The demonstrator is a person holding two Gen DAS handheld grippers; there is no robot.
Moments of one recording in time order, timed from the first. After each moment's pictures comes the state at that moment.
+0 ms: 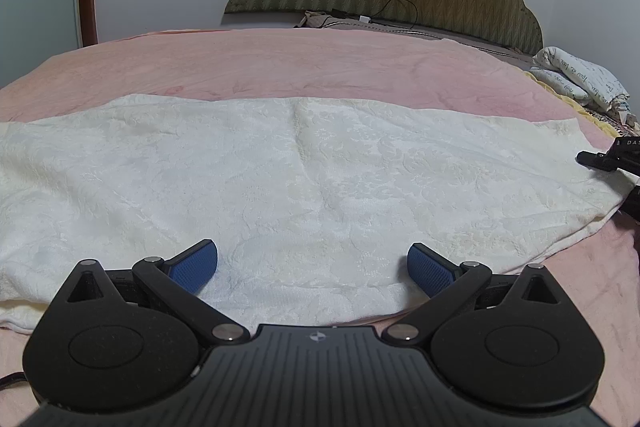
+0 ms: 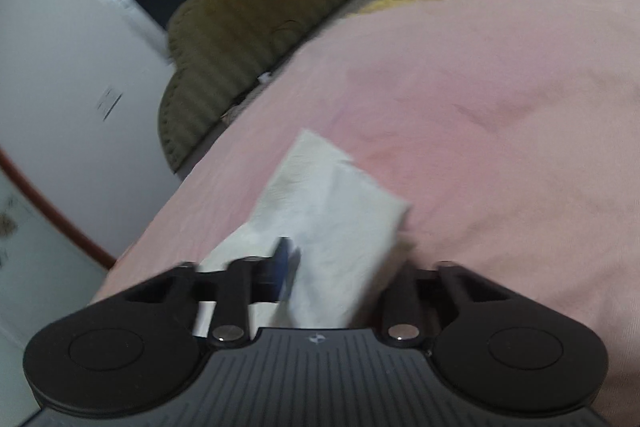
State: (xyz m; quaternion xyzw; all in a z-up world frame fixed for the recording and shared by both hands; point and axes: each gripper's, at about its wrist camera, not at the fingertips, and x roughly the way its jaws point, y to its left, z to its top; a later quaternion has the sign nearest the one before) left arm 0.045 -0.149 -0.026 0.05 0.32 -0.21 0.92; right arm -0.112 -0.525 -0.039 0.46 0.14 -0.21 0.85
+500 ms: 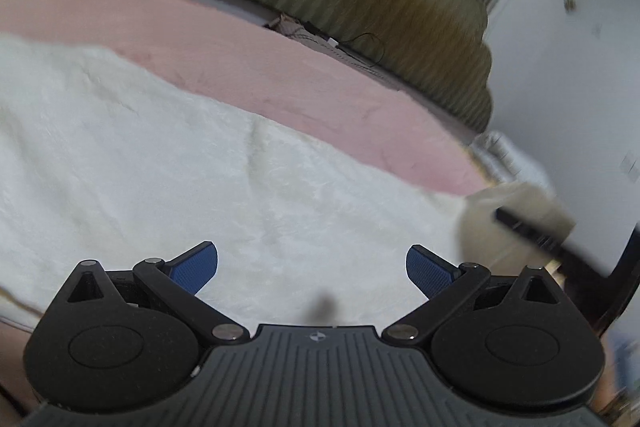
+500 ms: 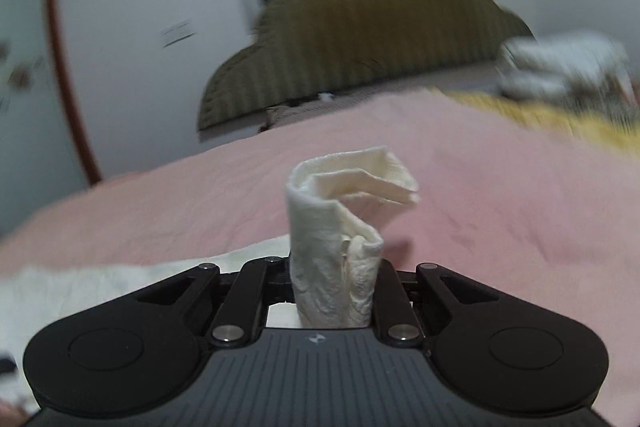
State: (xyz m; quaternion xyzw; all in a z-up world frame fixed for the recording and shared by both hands) left arm 0.075 -0.115 -0.011 -0.18 0.36 -0.31 0.86; right arm -0.068 -0.414 0.024 0.10 0.18 -0.19 0.96
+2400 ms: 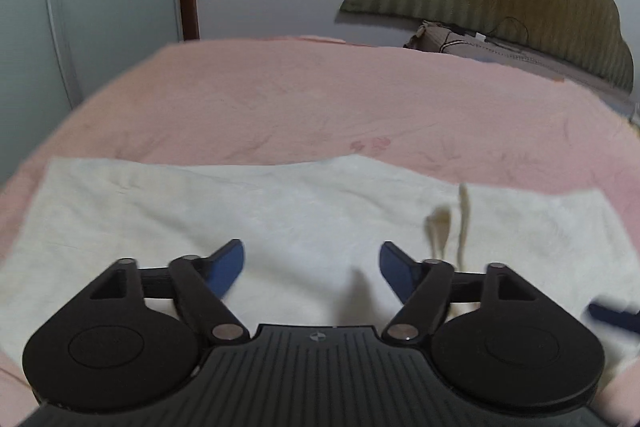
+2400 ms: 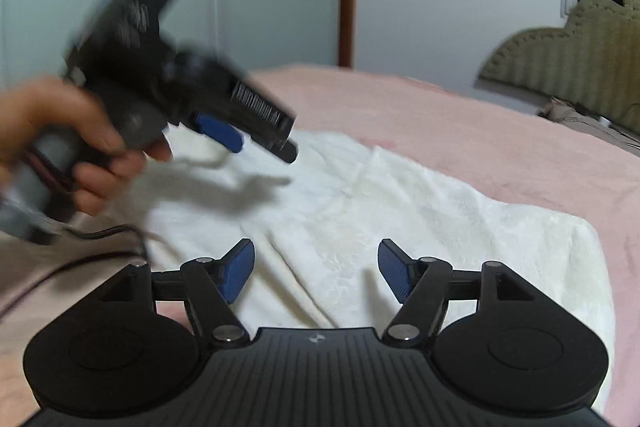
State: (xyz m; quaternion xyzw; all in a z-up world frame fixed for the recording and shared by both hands) left arm 0.146 0.003 0.051 0.05 0.34 -0.09 0.94; right arm 0.004 -0.199 0.020 -0.01 0.24 0.16 0.96
